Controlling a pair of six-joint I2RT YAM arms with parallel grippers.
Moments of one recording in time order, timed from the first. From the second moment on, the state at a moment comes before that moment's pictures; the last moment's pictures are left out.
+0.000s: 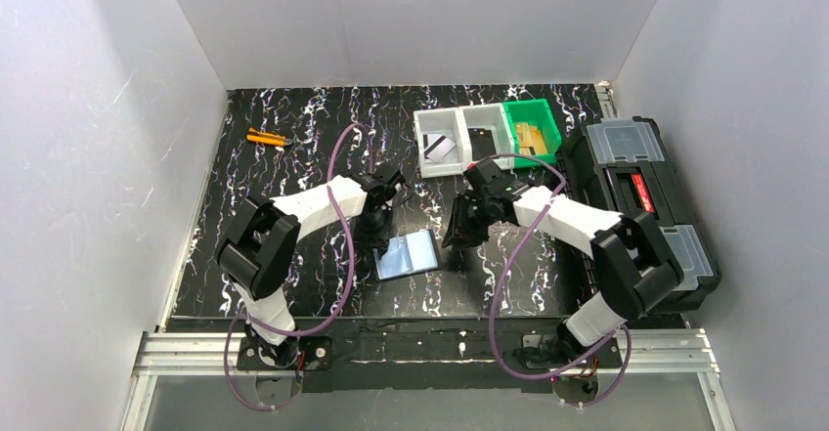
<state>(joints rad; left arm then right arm) -0.65 1.75 1.15 -0.89 -0.04 -0.50 0.62 1.54 0.95 -0.50 -0.34 0.76</state>
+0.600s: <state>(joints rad) -0.64 1.77 1.13 -0.84 0.02 -0.51 0.70 1.78 1.07 -0.48 -0.33 0.76</state>
